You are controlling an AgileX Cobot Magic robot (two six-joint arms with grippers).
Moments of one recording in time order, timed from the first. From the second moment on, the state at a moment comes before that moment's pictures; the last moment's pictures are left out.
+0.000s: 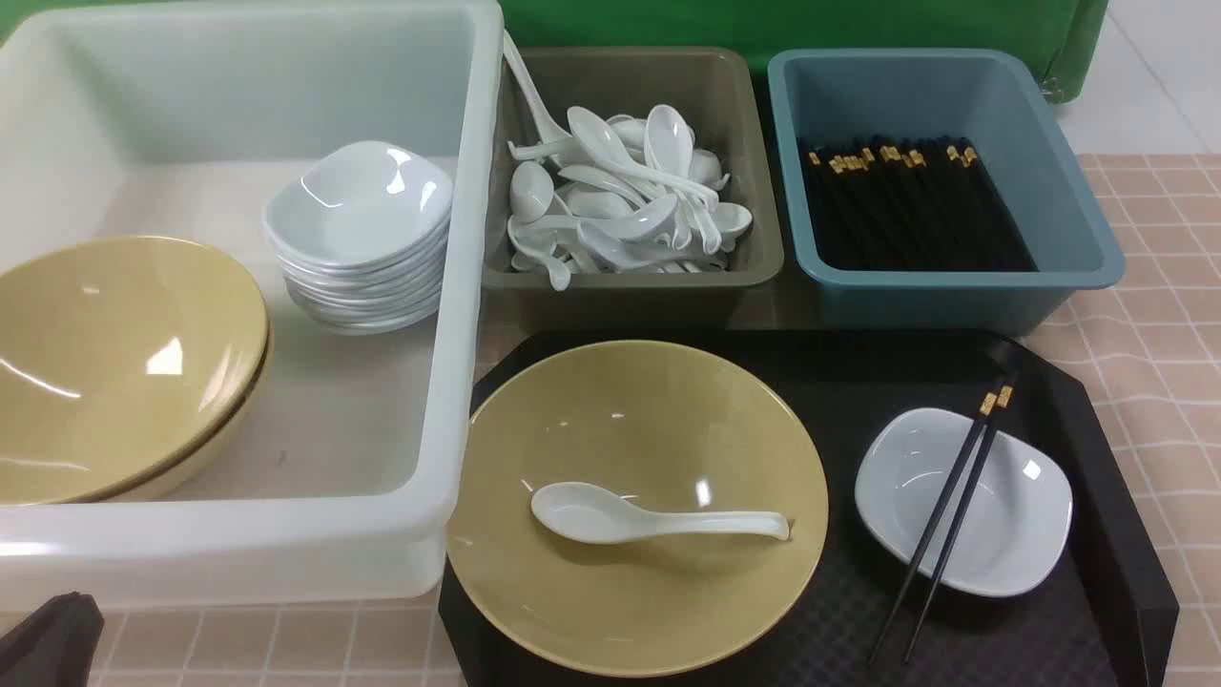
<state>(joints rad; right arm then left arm) -0.06 -0.01 0.02 -0.17 0.35 0.26 0.03 -0.01 0.03 -0.09 0.31 0.06</state>
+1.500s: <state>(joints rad) -0.06 -0.01 0.02 -0.17 0.35 0.26 0.03 -0.01 0.03 -0.02 0.31 0.06</state>
